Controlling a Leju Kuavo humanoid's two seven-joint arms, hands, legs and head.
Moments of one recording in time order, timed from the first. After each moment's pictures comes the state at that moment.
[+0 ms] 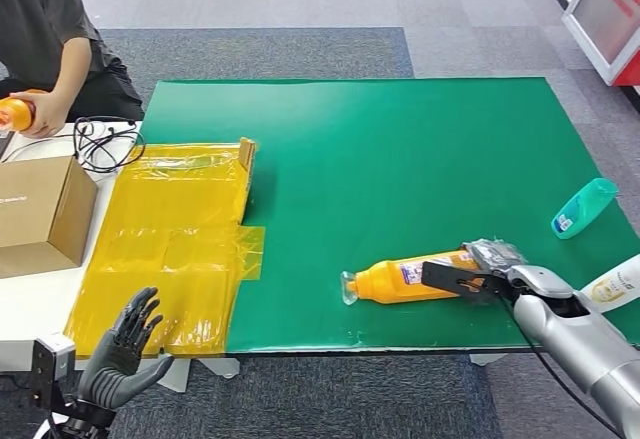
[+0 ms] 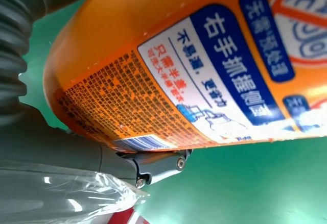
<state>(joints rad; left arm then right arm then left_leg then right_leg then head) 0.27 -0.15 0.41 -1.34 -0.12 -0.61 -0.33 -0.47 -0.52 0.44 -1.11 0.81 0.19 -0.16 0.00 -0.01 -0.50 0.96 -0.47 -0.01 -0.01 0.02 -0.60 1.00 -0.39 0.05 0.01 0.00</state>
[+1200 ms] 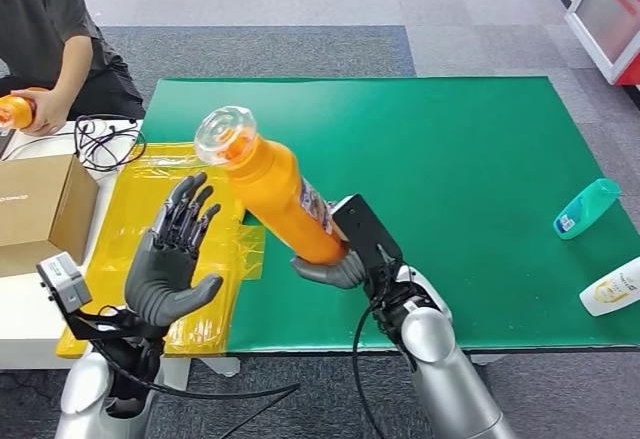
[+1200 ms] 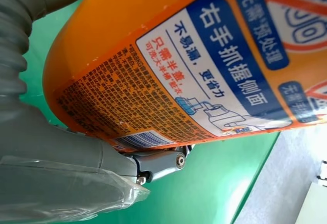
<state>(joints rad) -0.01 -0.20 0.02 -1.52 0.04 -0.45 -0.29 -0.24 0.14 0.15 -1.53 0.40 0.08 -0.13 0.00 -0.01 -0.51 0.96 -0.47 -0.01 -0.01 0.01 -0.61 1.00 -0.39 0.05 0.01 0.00</state>
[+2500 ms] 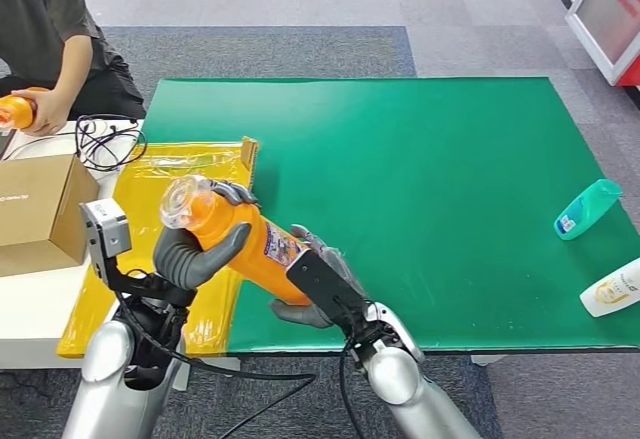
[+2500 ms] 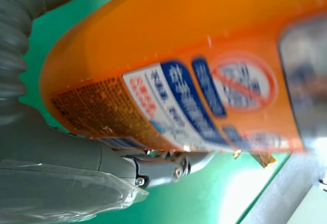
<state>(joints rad) -0.14 -0.19 -0.11 -1.48 0.06 -0.31 -0.11 -0.16 0.15 0.29 -1.49 0.58 -0.03 -0.21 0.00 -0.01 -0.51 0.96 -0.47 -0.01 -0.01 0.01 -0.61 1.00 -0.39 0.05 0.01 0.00</state>
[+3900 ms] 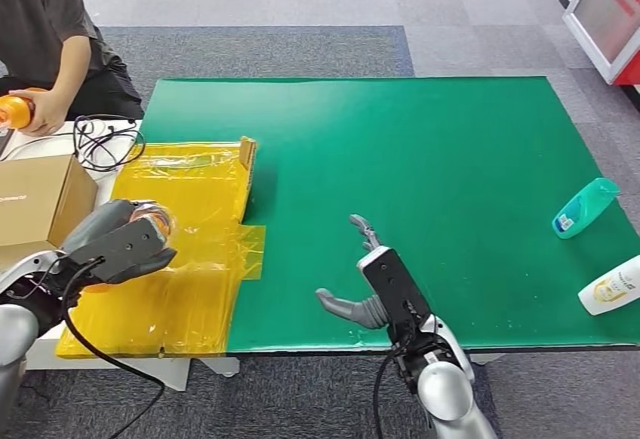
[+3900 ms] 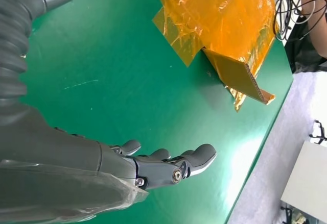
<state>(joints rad) -0.26 0.36 -0.08 -1.57 -0.48 -0.50 0.18 0.00 0.15 0.07 -1.69 0.54 0.03 -0.27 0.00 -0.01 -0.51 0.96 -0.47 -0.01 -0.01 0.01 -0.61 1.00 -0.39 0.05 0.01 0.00</state>
